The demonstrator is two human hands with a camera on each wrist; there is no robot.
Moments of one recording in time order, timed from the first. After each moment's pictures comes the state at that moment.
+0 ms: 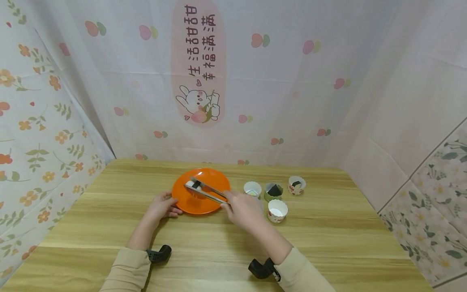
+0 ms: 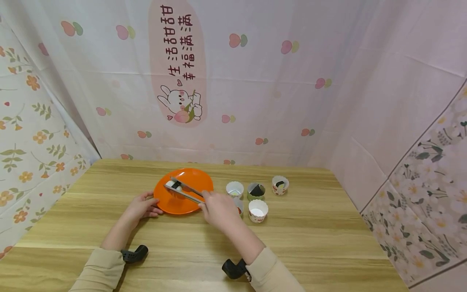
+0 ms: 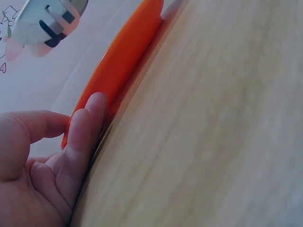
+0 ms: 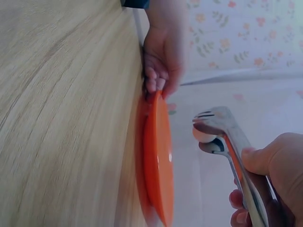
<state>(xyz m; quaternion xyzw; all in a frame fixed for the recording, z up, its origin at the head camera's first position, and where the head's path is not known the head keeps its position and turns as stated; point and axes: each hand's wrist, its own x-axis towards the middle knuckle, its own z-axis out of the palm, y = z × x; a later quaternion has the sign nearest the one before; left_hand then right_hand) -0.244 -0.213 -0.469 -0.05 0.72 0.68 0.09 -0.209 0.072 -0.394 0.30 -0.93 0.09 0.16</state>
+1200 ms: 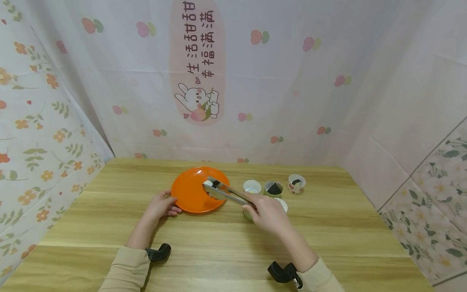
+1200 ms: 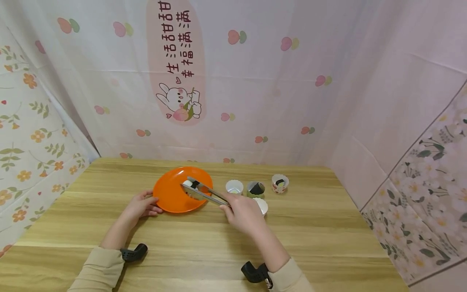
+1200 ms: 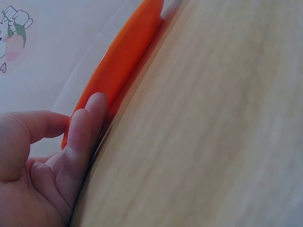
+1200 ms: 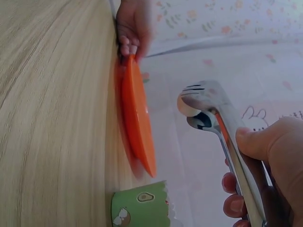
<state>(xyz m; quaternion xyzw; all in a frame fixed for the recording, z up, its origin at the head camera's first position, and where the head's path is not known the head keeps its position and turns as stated) -0.242 -0.213 -0.467 -0.04 0.72 0.68 0.09 -0.200 0.135 -0.398 0.30 -0.93 0.17 0.16</state>
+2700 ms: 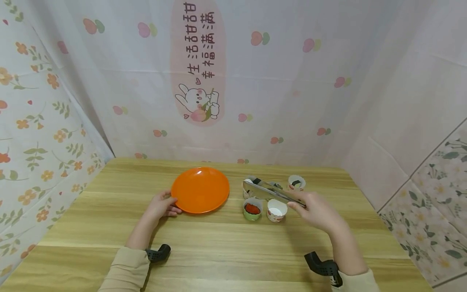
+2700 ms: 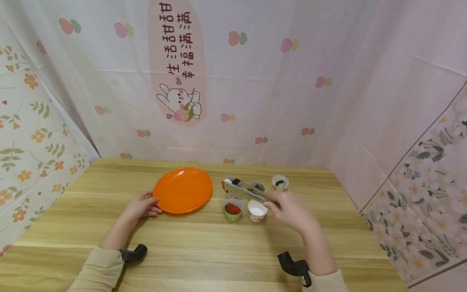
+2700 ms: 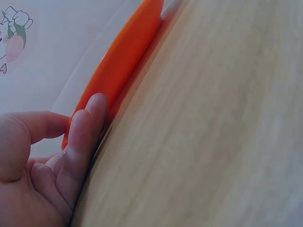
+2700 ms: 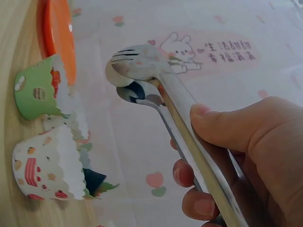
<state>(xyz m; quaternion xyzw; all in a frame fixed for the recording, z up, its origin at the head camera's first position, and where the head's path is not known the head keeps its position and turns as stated) -0.243 -0.213 -0.468 -0.04 0.72 0.68 0.09 -0.191 0.242 -0.358 0.24 -0.94 0.25 0.03</state>
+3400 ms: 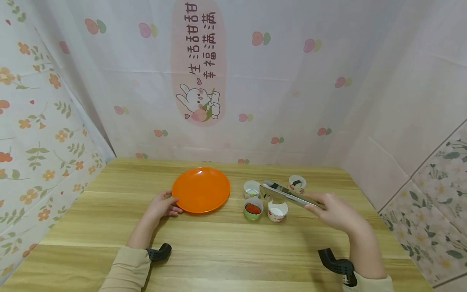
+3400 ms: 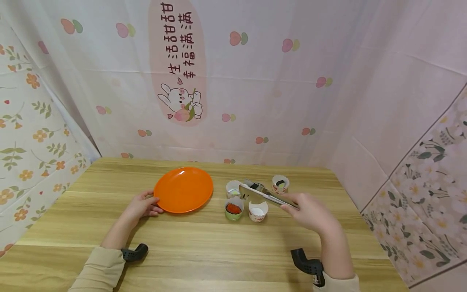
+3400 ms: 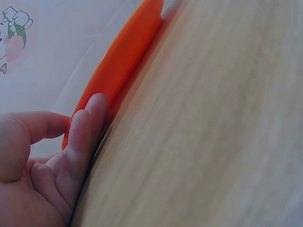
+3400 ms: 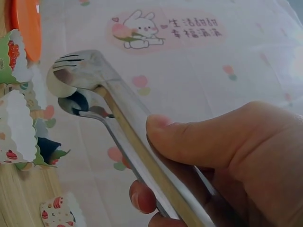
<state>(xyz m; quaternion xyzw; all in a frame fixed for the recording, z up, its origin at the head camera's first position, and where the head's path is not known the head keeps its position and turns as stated) -0.243 -0.213 -0.468 -0.05 0.72 0.68 0.09 -0.182 0.274 -0.340 0.22 -0.95 0.23 0.01</state>
